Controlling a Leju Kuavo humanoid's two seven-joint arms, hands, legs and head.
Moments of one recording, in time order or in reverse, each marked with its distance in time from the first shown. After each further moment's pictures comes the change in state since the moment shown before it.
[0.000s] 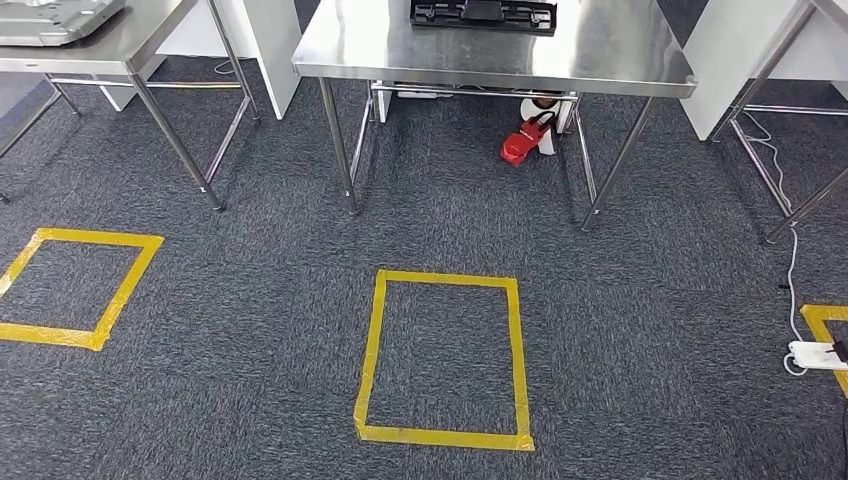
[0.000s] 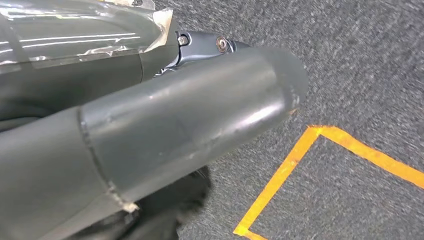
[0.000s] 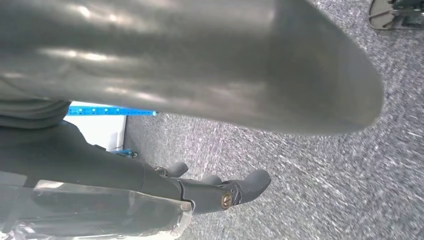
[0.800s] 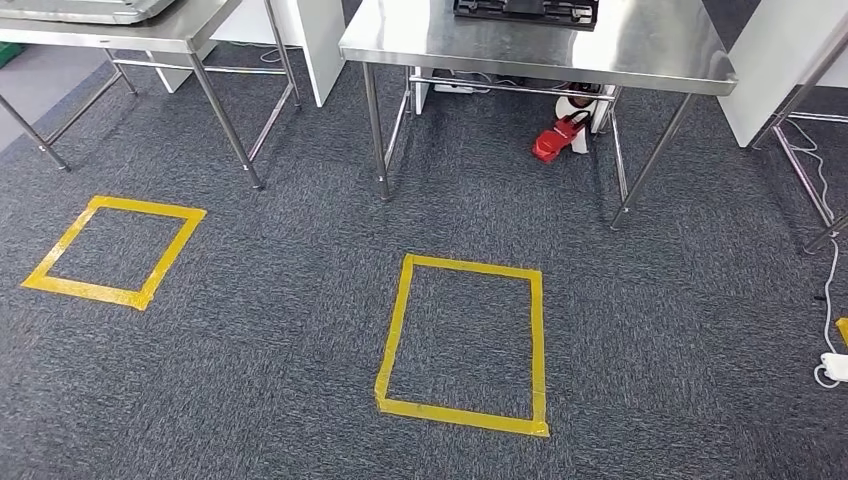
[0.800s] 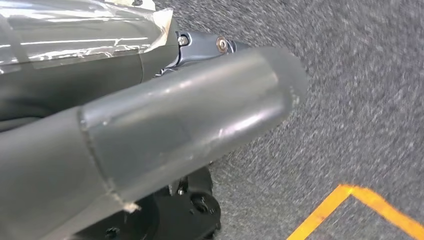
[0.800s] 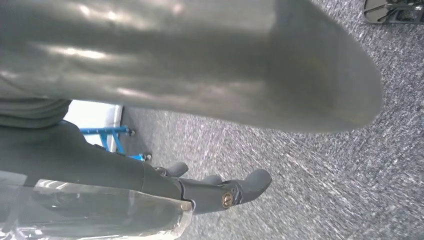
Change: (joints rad) left arm 0.009 -0.024 -0.001 0.005 -0.020 0.176 -0.007; right arm 0.010 -0.009 0.000 0.000 0.026 0.006 -0.004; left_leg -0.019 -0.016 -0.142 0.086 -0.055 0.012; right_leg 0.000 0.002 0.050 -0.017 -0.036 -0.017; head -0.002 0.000
